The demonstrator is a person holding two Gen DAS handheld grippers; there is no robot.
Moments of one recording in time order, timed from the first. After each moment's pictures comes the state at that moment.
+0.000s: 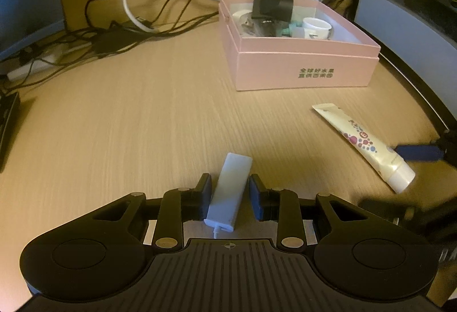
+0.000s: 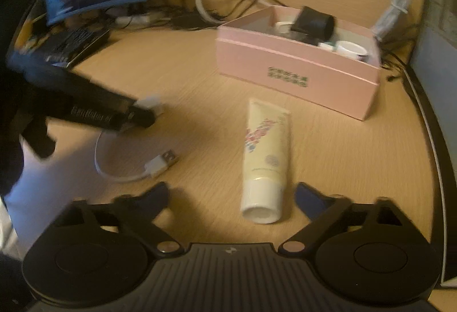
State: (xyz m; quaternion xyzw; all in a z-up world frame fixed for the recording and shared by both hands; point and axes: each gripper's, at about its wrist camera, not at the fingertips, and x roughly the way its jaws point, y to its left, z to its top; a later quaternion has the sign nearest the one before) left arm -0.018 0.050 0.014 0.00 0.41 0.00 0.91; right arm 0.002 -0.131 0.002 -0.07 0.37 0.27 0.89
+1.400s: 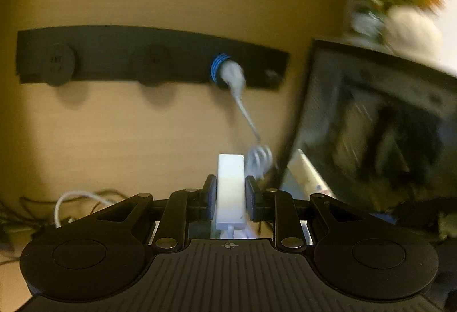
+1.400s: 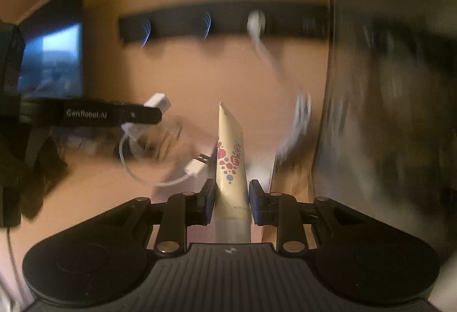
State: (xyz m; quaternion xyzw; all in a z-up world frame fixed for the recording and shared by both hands) left arm 0.099 0.034 0.221 -0.06 0.20 -0.16 0.97; right arm 0.051 -0.166 0.192 -0.02 0.21 0.16 0.96
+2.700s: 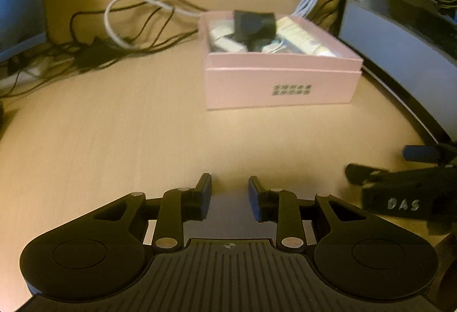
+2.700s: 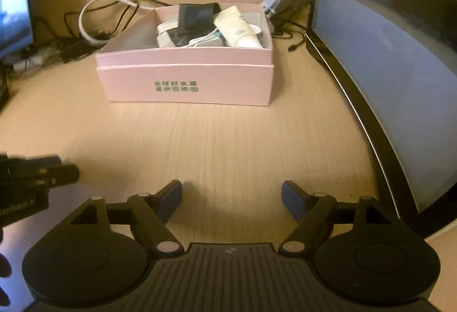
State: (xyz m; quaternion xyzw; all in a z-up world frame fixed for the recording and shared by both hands) left arm 0.004 0.021 0.001 -0.01 0.36 -0.02 0.93; right arm 0.034 -0.133 -0.004 -0.04 0.38 0.05 0.92
